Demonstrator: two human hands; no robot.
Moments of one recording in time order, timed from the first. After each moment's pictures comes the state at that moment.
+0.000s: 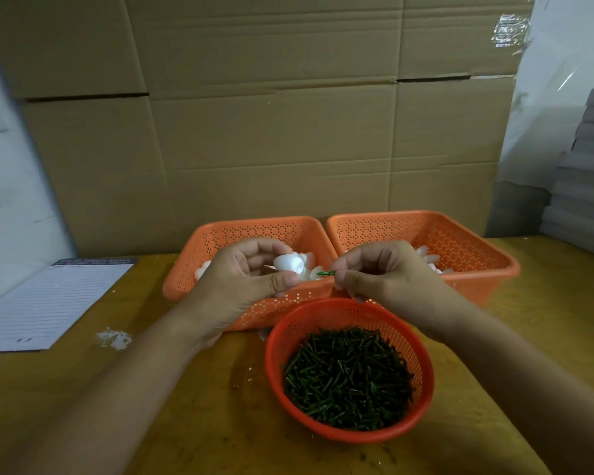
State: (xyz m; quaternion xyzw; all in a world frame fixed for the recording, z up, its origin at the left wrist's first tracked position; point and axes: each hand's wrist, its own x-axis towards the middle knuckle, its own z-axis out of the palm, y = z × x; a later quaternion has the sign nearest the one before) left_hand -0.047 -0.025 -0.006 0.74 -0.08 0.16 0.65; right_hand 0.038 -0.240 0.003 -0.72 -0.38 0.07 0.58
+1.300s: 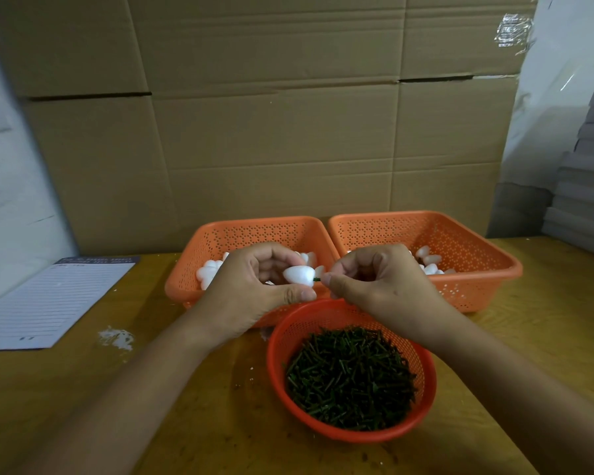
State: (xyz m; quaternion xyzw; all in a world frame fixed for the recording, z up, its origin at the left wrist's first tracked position) left_hand -0.045 -0.035 -0.009 0.78 -0.10 0.21 0.58; right_hand 0.024 -0.231 0.001 -0.74 -0.39 0.00 0.54
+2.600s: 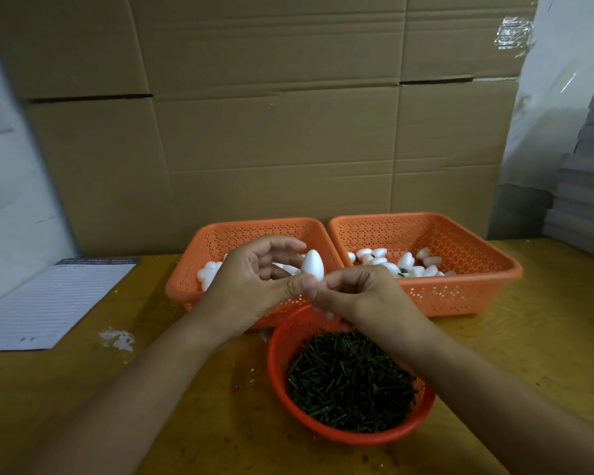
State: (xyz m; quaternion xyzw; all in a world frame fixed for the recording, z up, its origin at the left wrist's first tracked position) left_hand -0.048 -0.039 -0.004 0.76 -0.08 0.21 0.61; right_hand 0.015 -0.216 -0.014 -0.70 -0.33 0.13 0.62
